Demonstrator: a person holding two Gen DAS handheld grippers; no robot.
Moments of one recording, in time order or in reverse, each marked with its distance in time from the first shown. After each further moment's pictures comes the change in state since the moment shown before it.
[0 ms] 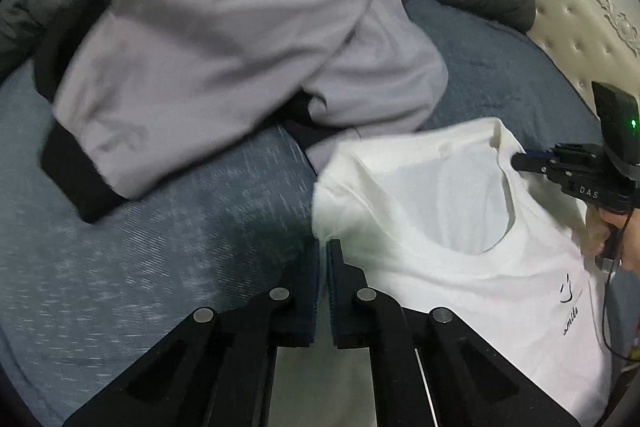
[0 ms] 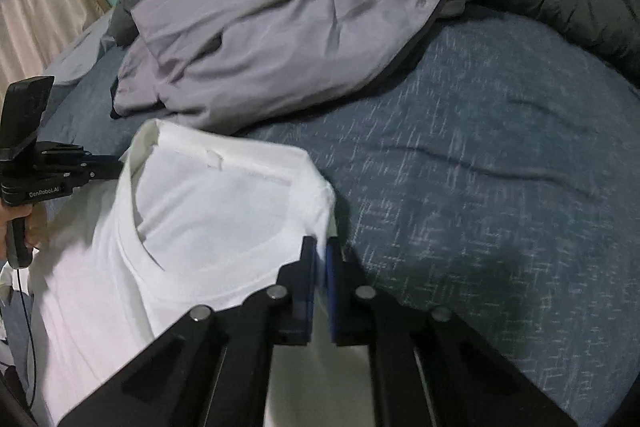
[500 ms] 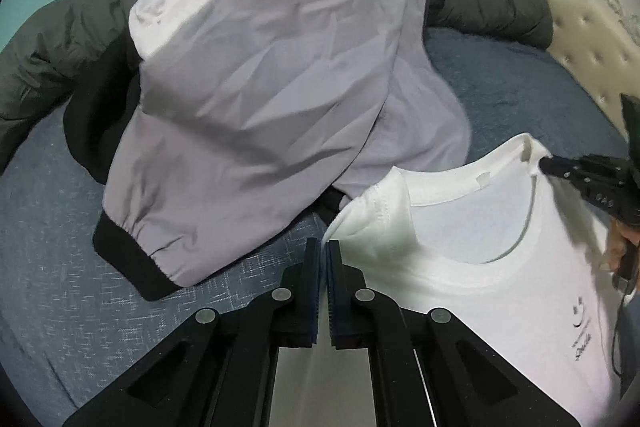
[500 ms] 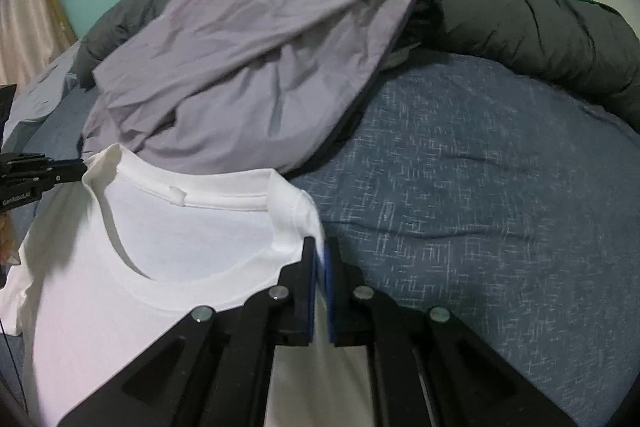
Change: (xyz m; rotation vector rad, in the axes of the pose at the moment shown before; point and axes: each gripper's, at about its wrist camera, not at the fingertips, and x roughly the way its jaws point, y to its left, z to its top) left arm -0.013 -0.004 0.045 0.027 -0.051 0.125; right arm -0.015 -0.017 0.027 0.061 -0.094 -0.152
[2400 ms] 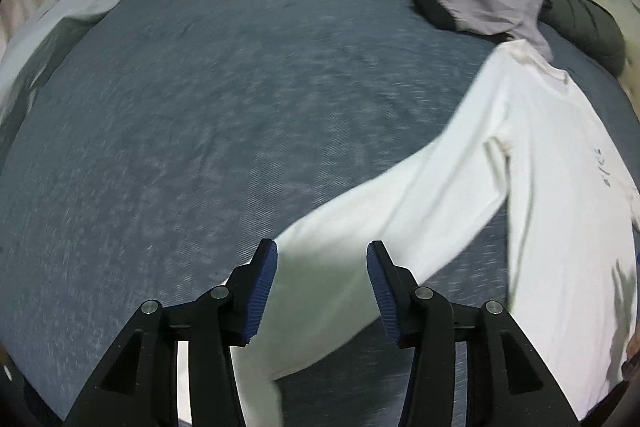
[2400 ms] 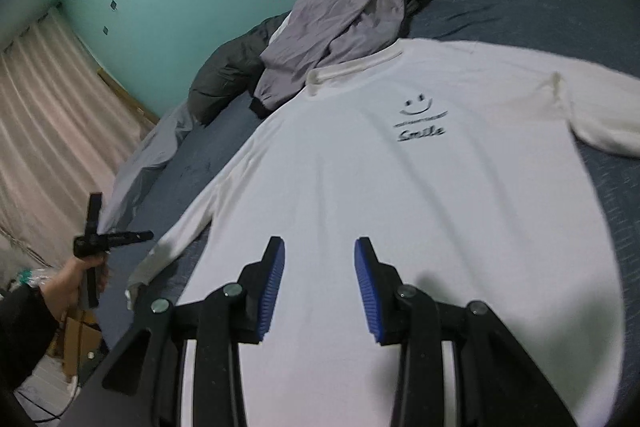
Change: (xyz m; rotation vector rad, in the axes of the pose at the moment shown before) left arm -0.227 0.153 -0.318 -0.376 0.141 0.237; right arm -0.212 0.114 -0.274 0.370 -0.140 0.407
